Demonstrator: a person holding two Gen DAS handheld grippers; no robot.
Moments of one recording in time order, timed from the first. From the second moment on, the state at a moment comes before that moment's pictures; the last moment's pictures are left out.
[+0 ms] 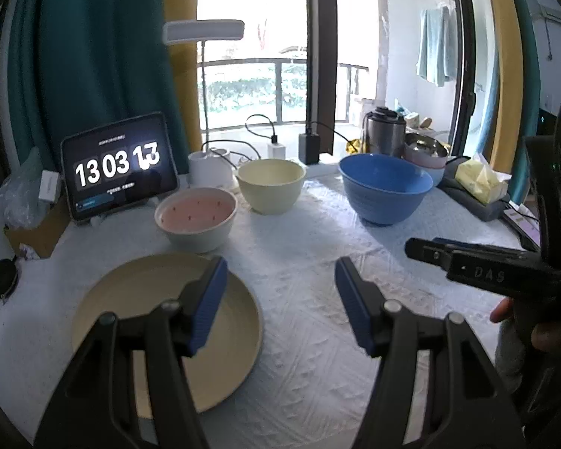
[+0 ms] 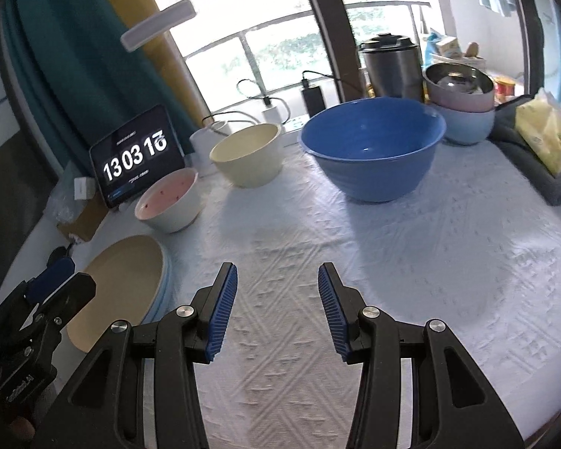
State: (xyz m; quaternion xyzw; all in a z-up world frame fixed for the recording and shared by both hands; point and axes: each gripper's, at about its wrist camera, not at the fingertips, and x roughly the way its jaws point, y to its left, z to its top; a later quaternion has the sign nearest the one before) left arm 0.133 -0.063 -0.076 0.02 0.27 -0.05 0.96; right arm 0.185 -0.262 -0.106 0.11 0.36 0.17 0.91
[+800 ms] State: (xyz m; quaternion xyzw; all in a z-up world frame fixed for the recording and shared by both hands) left arm 0.188 -0.146 -0.056 0.03 0.24 -0.06 0.97; right arm 0.232 -0.344 -0.098 0.13 0.32 0.16 0.93
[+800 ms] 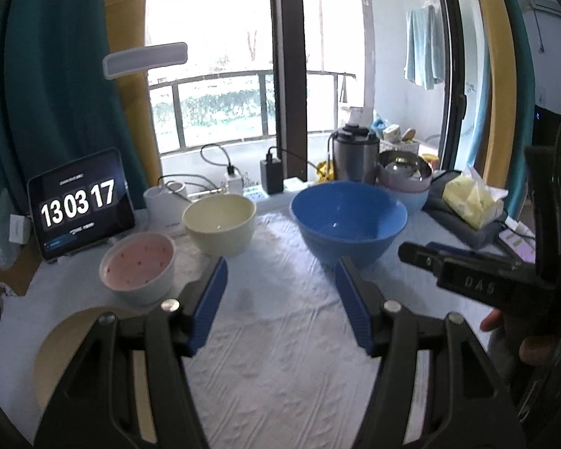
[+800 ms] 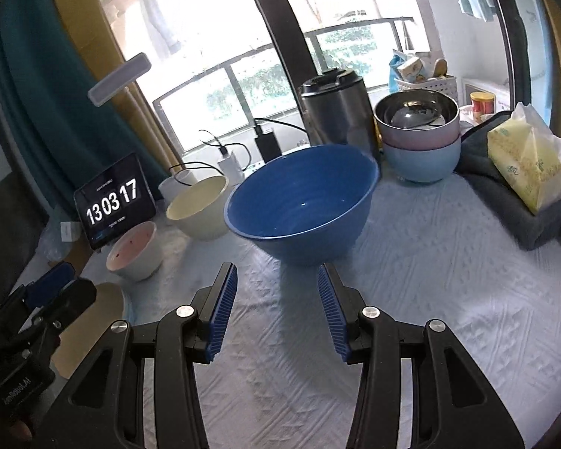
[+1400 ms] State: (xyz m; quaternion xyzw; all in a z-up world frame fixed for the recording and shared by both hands) left arm 0.267 -0.180 -0.071 -0.04 0.22 -0.05 0.97; right arm 0.282 -0.371 -0.085 0.10 0.29 0.13 0.94
